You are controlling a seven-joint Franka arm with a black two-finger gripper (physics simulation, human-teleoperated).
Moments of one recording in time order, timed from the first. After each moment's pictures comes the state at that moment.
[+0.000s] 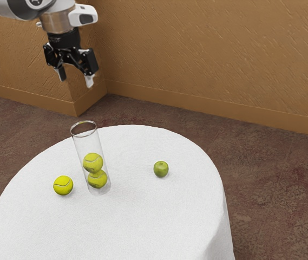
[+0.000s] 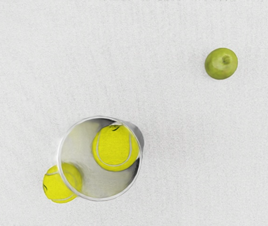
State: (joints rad) arm -0.01 -0.04 -0.03 -1.55 0.05 1.56 -0.06
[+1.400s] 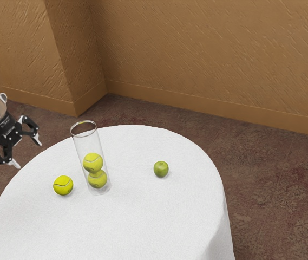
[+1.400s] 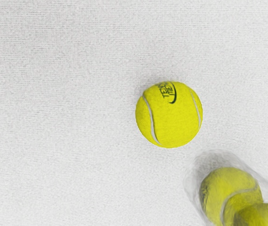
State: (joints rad) arm -0.52 -0.60 0.89 -2.44 0.17 2.12 -1.31
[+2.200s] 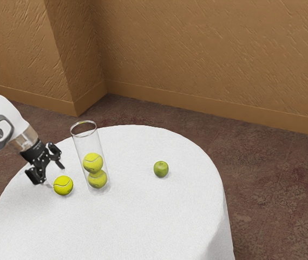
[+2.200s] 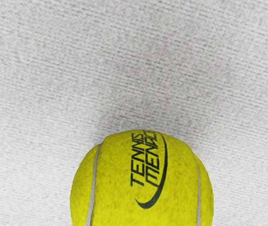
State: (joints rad) arm -1.33 -0.60 1.74 -2.34 0.27 2.38 -1.62
